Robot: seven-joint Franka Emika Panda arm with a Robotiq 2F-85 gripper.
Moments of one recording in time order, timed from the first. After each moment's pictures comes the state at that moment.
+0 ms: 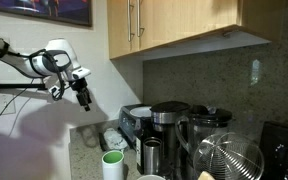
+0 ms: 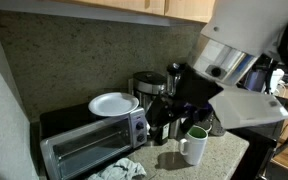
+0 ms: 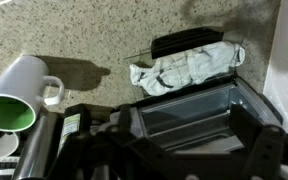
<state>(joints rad) 0.34 -0.37 0.27 -2.41 -0.06 2.41 1.00</state>
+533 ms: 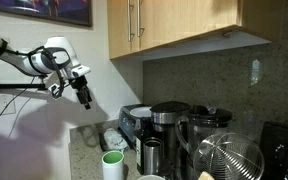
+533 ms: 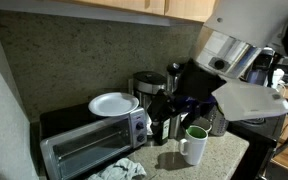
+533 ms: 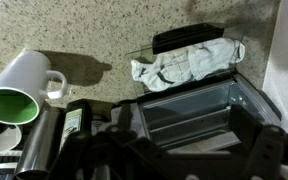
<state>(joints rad) 0.33 -0.39 0.28 -2.41 -0.06 2.39 0.99</state>
